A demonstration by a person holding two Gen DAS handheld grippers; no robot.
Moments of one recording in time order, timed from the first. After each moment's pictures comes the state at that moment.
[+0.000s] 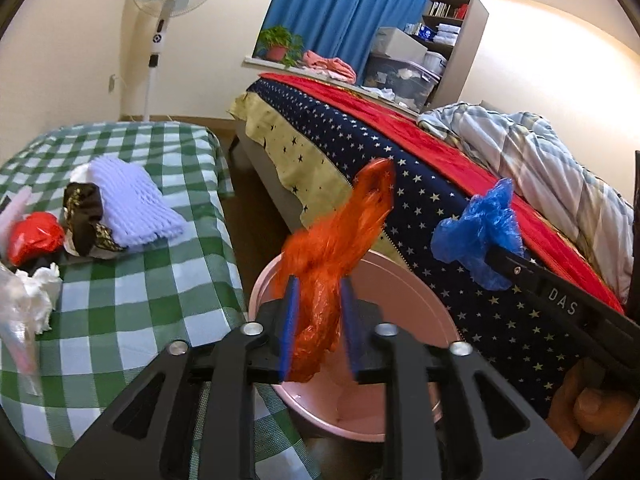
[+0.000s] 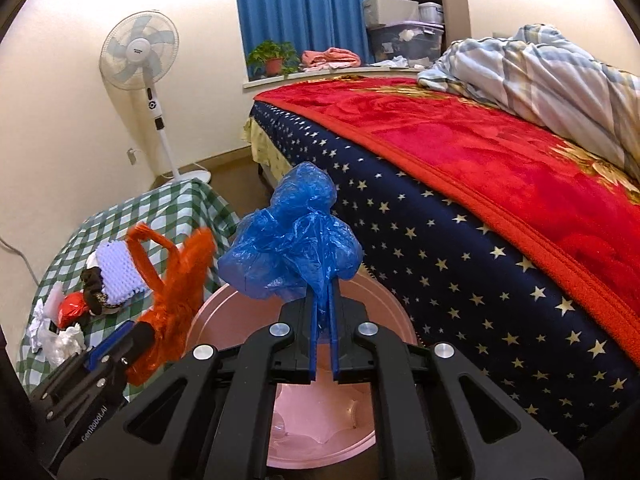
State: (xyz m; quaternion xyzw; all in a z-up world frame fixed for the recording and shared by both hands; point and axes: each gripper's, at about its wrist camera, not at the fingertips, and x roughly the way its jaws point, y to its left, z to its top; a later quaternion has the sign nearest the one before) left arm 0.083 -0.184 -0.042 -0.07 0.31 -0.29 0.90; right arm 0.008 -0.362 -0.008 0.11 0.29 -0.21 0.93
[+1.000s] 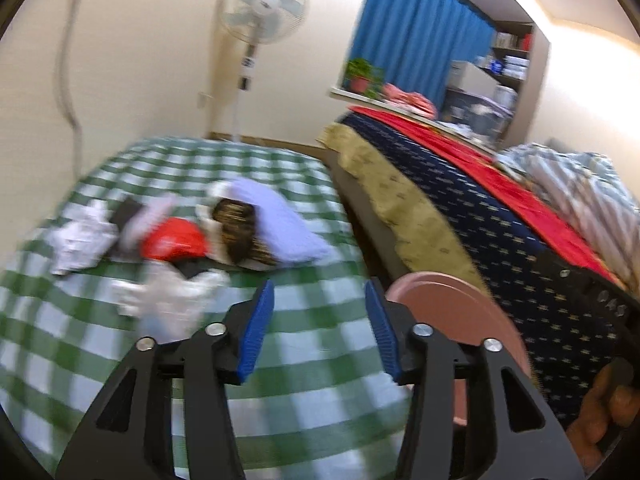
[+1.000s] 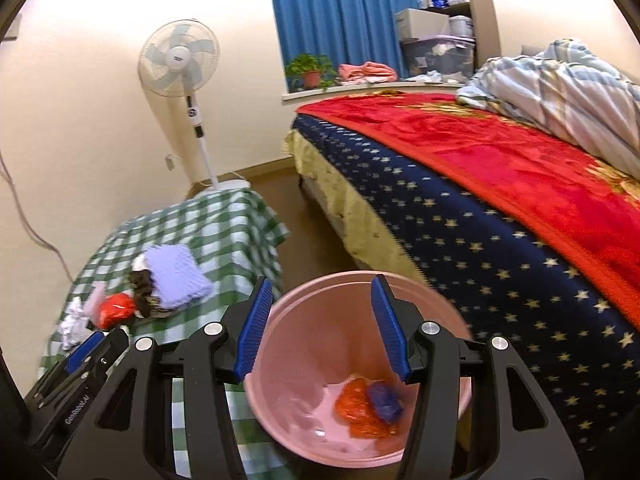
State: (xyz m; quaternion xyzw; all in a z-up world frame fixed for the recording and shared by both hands) left arm 0.071 -0.082 -0.027 -0.08 0.28 -0.13 0.95; right arm 0.017 -0.304 0.006 0.12 0.26 -0.13 0.95
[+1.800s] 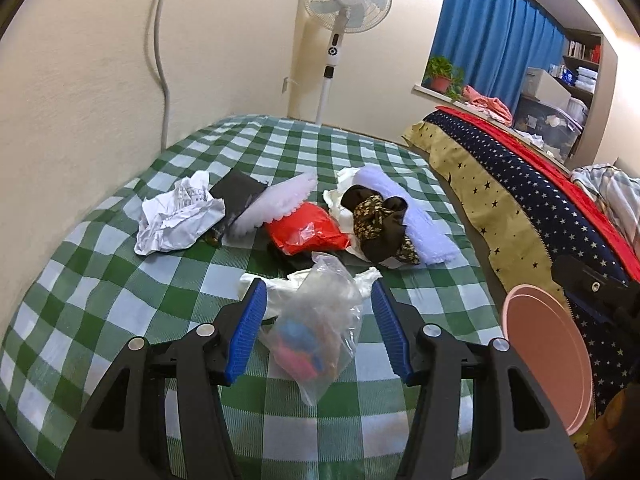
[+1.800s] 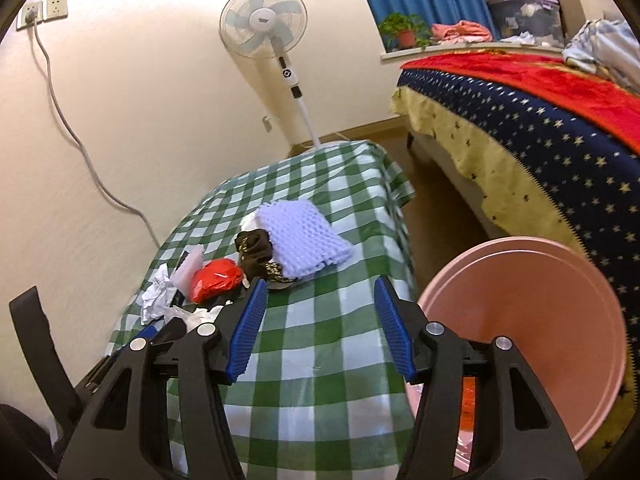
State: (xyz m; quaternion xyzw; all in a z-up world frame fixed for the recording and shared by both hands) left arm 0.102 -0.014 -0.057 -0.10 0.31 -0.02 0.94; right arm 0.082 -0.235 -0.033 0.16 0.30 0.06 0.94
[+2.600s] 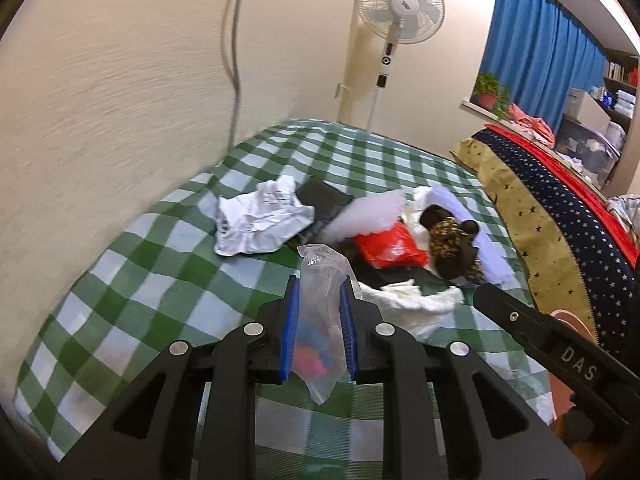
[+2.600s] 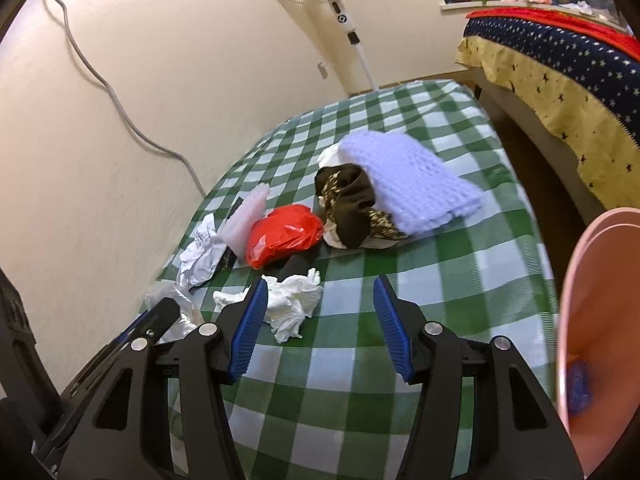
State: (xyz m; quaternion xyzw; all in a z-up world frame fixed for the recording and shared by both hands) left arm 0.092 0.037 -0.053 -0.12 0.31 0.07 0.94; right arm 0.135 -0.151 -0.078 0.16 0.37 0.16 0.90
